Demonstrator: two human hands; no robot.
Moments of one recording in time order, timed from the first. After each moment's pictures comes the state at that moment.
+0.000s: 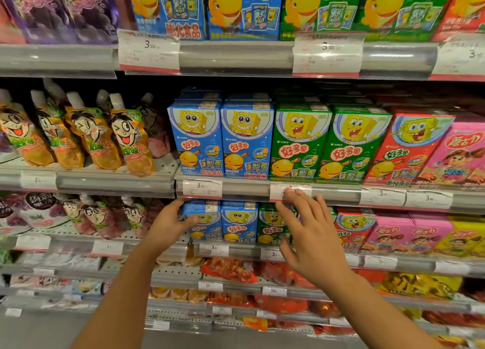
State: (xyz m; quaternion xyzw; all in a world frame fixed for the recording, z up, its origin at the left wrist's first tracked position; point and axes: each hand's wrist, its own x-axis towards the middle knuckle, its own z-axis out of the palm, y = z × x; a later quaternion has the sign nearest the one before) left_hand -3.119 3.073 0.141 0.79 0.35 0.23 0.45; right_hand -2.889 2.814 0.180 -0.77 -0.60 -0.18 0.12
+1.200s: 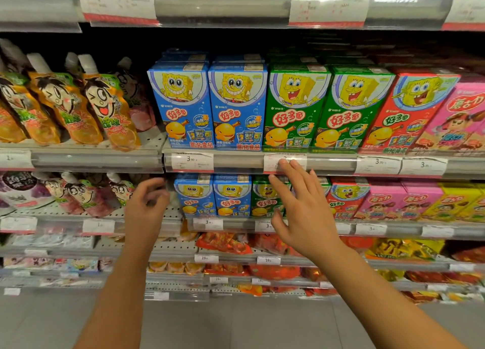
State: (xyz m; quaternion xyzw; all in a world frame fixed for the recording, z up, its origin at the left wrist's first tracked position) left_hand -3.138 3.035 0.130 0.67 0.41 0.44 0.43; right_hand -2.896 2.815 0.173 -0.78 -0.59 -0.15 0.17
